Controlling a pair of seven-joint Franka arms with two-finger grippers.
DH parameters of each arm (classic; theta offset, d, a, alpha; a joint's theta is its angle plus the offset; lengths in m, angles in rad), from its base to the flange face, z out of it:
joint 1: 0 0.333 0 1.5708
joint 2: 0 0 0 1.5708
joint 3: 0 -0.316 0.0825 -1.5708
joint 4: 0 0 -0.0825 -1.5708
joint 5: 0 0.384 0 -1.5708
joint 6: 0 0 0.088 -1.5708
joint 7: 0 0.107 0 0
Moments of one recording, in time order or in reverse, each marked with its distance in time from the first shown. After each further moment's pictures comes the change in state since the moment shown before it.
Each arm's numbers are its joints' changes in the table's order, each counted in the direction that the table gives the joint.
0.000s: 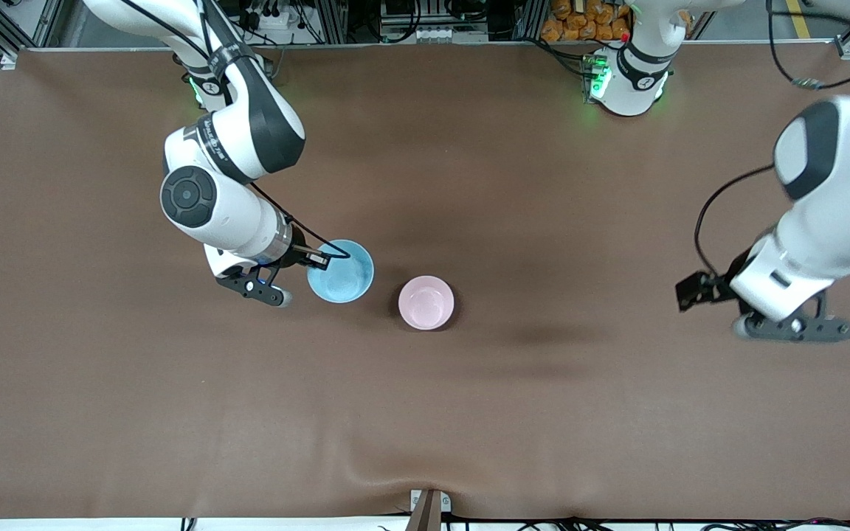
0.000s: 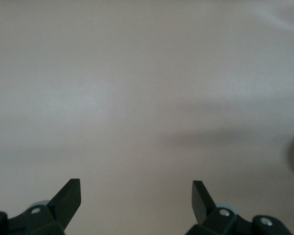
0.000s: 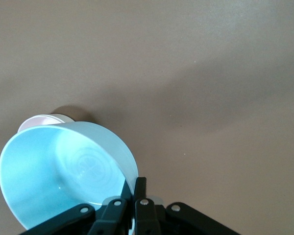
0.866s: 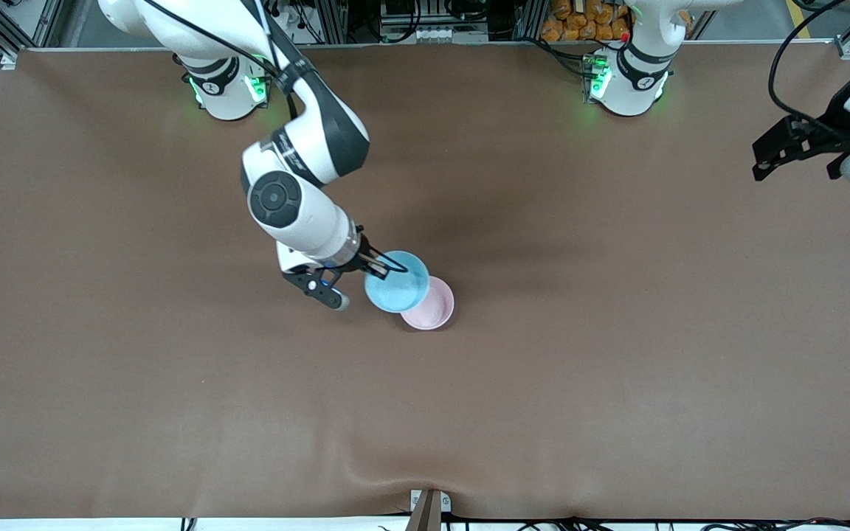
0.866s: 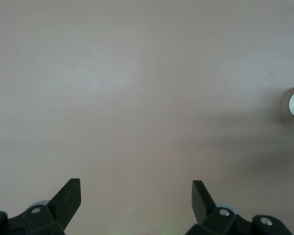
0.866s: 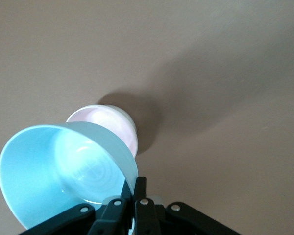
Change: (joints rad) left arm 0.032 0.292 -0.025 -0.007 -0.003 0.313 0.019; right arm 0.131 -0.177 -0.009 0.110 0.086 -0.172 0.254
